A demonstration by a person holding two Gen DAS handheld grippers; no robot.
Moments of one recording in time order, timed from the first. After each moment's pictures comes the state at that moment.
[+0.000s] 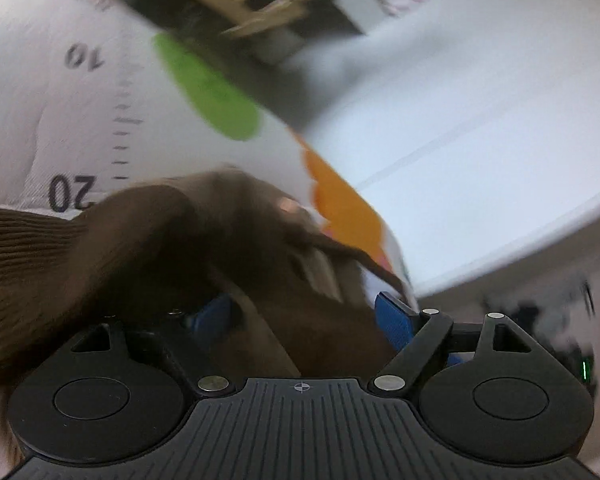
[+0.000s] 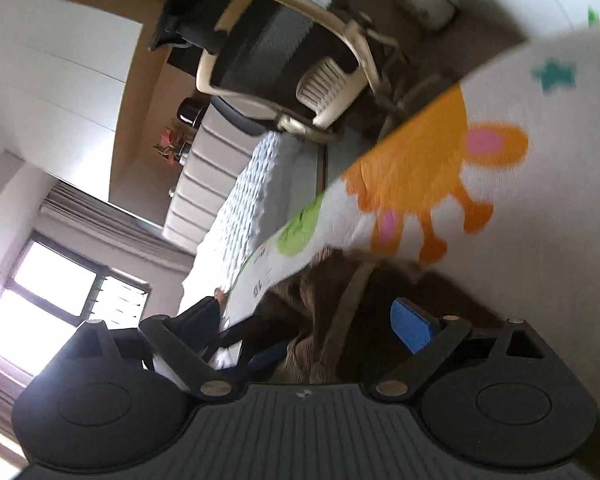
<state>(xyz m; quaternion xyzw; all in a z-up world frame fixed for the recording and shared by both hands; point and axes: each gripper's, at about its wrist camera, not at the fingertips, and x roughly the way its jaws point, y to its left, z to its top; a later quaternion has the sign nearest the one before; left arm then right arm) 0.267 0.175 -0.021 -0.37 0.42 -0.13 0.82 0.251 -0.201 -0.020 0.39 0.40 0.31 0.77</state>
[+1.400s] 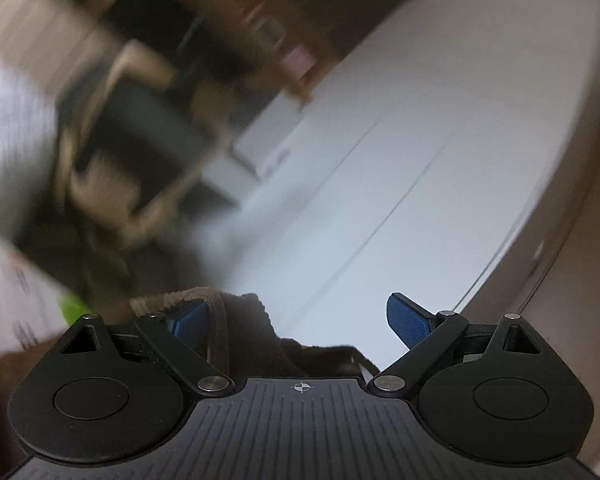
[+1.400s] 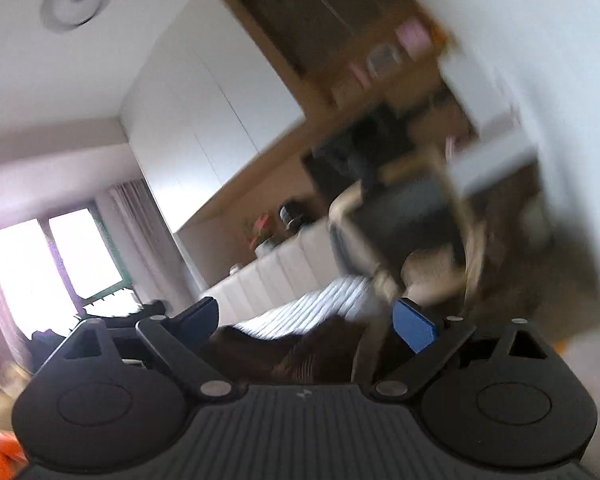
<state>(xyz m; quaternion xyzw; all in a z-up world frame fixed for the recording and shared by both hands) 0.150 0.175 0.180 -0.26 0.10 -0.19 0.94 0.139 -0.171 0.172 0.23 0.08 0.35 0.91</state>
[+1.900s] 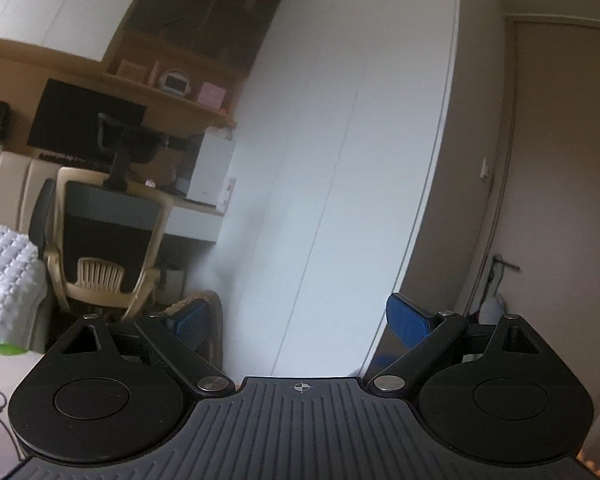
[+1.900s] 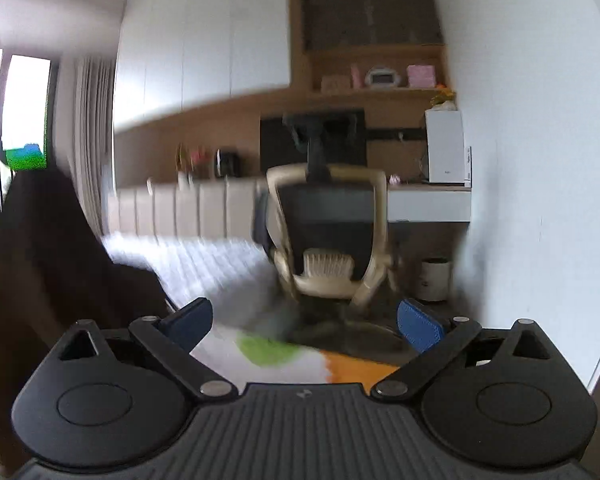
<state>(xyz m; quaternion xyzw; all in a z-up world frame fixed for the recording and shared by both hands) 0.033 0.113 0.261 -0.12 0.08 -0.24 0.96 0.102 -0.128 0.133 -0.02 0.11 0.23 0.97</state>
